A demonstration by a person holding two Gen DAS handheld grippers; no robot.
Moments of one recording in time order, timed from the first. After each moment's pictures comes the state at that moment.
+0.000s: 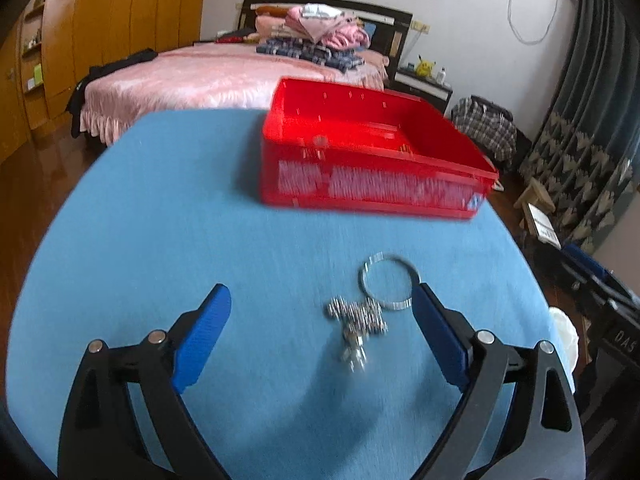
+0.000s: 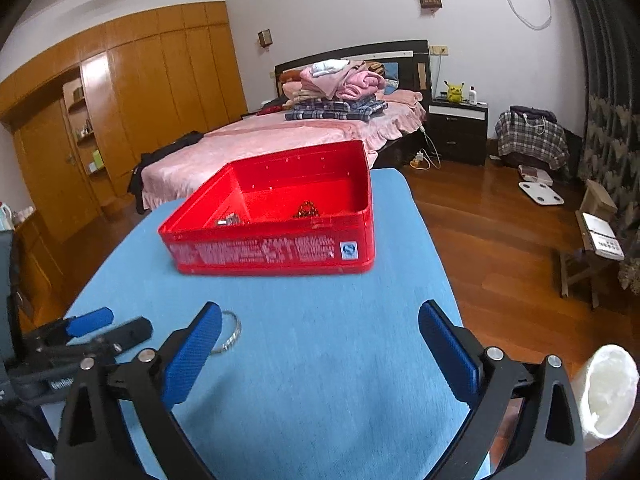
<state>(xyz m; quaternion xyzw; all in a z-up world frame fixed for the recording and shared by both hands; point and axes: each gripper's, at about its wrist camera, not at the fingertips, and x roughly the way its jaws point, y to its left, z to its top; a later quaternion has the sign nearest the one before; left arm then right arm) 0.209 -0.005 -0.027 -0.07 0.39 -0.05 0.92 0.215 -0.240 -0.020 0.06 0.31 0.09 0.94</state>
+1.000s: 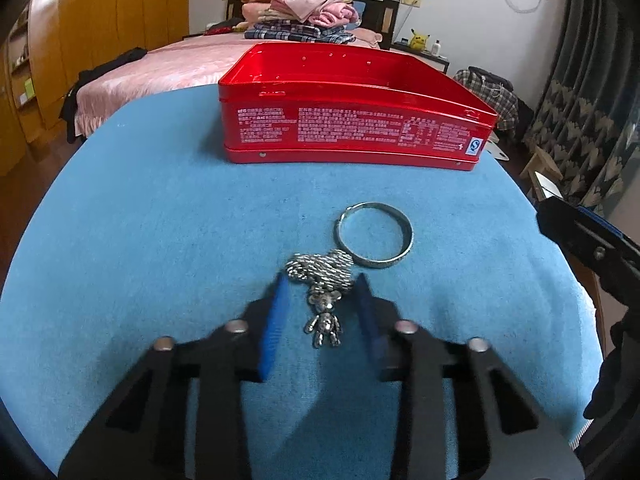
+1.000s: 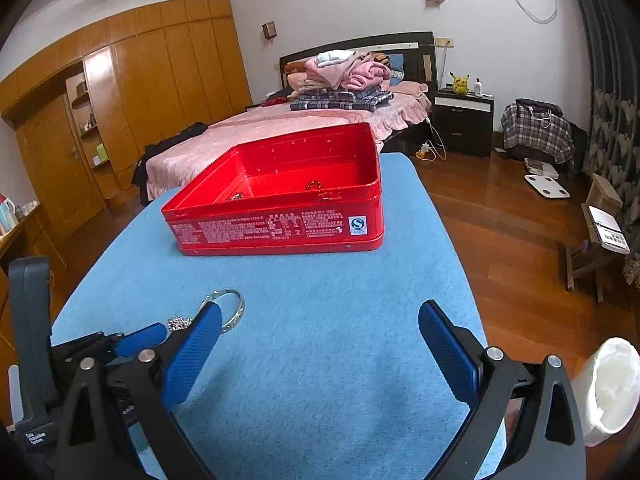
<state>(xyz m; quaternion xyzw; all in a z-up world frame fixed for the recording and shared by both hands) 0.208 -0.039 -0.057 -0.03 0.41 -0.05 0.91 0.210 -0.237 -0.033 0.06 0.33 0.11 0.94</state>
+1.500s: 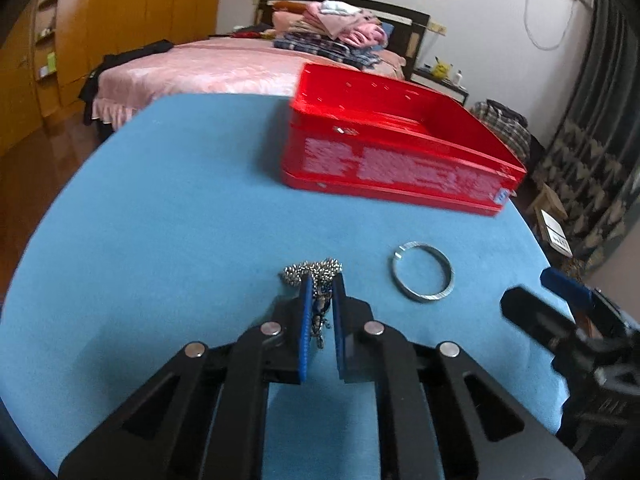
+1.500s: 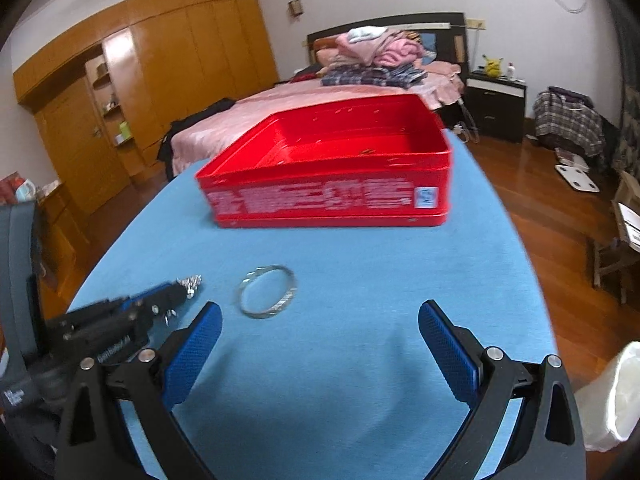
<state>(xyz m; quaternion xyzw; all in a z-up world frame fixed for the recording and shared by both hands) 0.212 0.007 -0.041 -0.08 0.39 -0.02 0.92 0.221 -0.193 -0.046 0.05 0.36 0.17 0.91</state>
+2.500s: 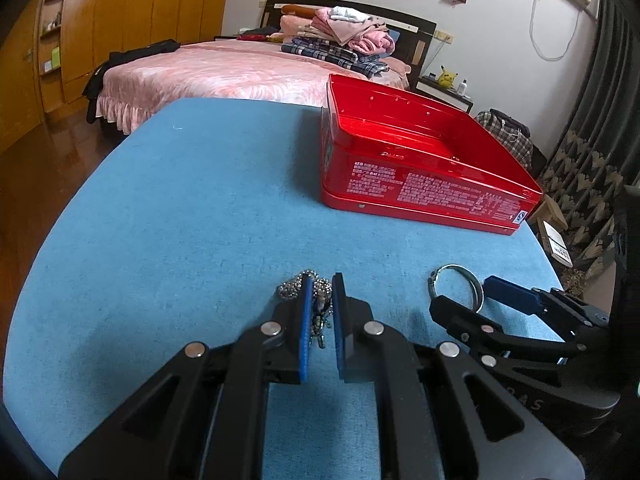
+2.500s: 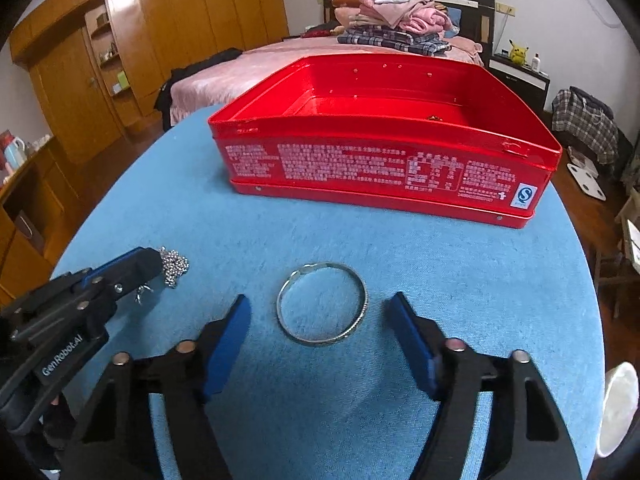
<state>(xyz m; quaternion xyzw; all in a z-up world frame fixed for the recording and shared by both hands) 0.217 0.036 -0.039 -0.09 0.38 -0.02 0.92 0.249 -0.134 -0.065 -0.01 0.43 0.16 0.89</state>
